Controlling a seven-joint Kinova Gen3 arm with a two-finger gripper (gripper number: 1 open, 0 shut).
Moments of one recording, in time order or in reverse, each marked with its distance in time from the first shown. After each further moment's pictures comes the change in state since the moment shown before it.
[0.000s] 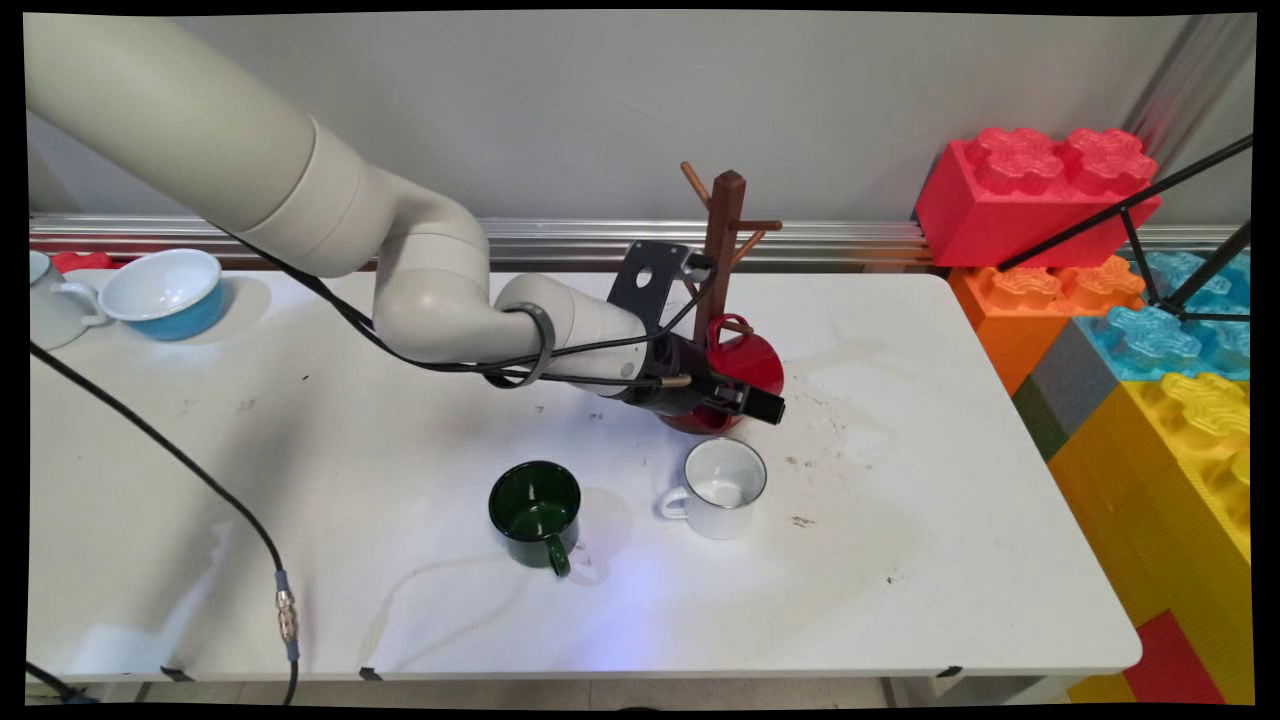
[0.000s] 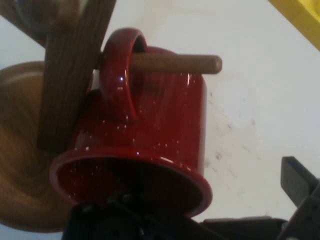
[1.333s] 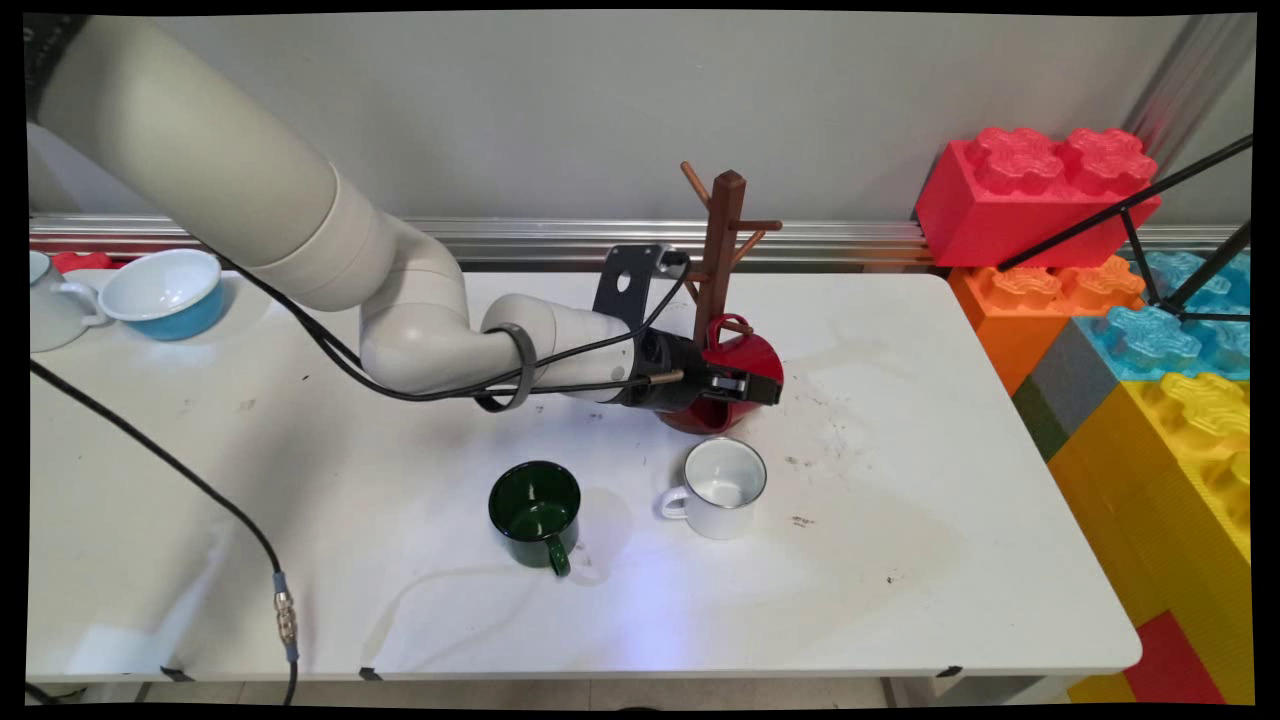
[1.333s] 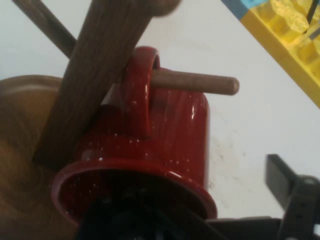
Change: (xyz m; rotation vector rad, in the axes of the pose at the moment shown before) arm -0.015 -0.014 0.004 -0.045 0.106 -0.094
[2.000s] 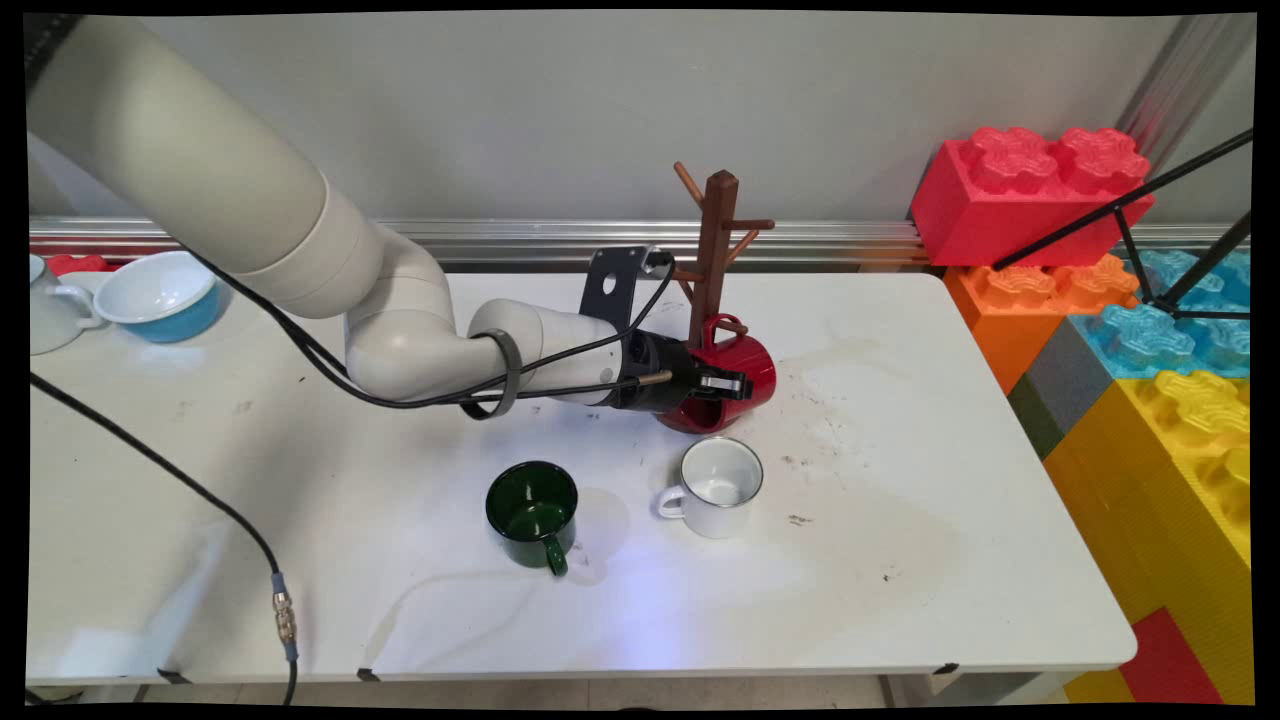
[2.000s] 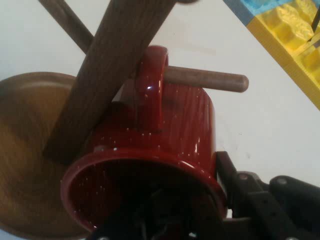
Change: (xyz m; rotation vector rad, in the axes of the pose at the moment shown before) arm -0.006 -0.007 -0.005 0.019 0.006 -0.028
